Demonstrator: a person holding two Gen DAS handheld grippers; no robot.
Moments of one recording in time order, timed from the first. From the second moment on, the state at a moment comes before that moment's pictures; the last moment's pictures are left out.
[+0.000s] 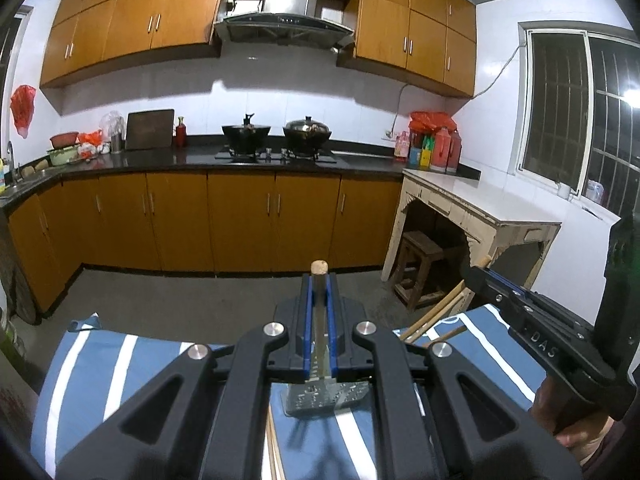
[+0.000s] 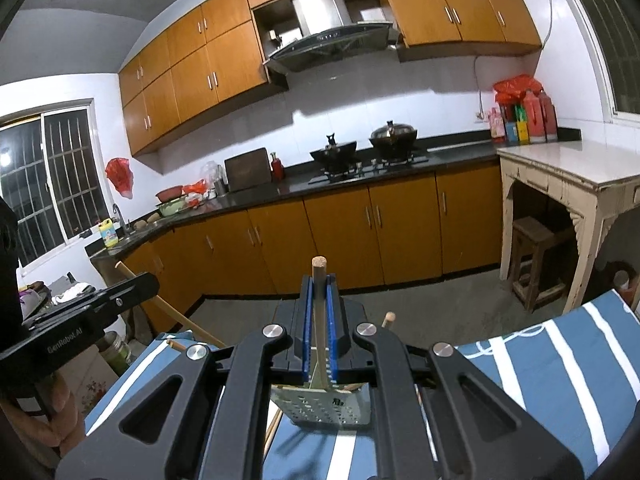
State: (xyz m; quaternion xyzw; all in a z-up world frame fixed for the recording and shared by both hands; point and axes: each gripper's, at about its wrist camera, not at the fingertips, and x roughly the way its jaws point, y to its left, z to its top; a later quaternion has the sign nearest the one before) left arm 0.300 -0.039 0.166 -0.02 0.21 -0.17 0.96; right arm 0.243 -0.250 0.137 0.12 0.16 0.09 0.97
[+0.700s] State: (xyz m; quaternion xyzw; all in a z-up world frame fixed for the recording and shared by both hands) left arm 0.216 0.022 0.146 -0.04 0.20 -0.15 0.97; right arm 0.146 -0.271 0.121 0.11 0.14 0.05 0.98
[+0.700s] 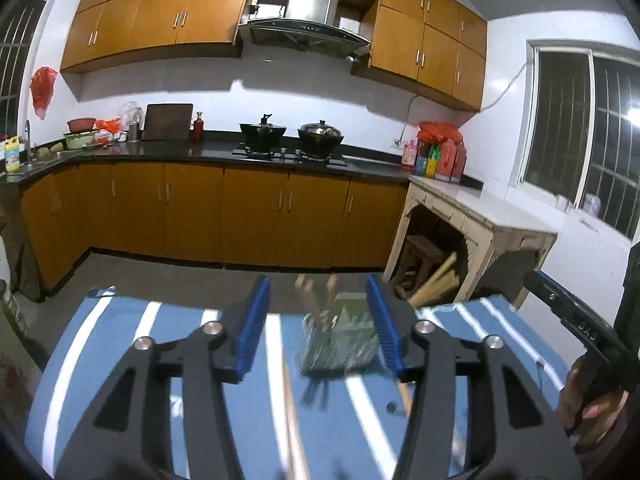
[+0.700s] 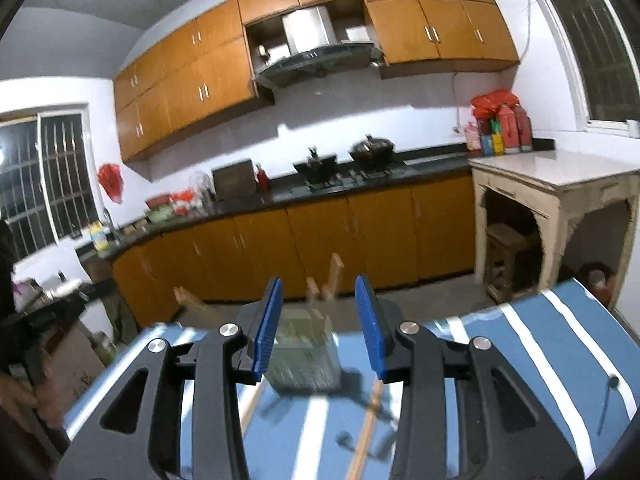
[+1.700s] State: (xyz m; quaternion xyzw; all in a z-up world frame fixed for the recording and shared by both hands) left arm 0.201 0.056 -0.075 -0.07 0.38 -0.08 0.92; right arm 0.185 -0.261 -0.101 0.12 0.41 0.01 0.90
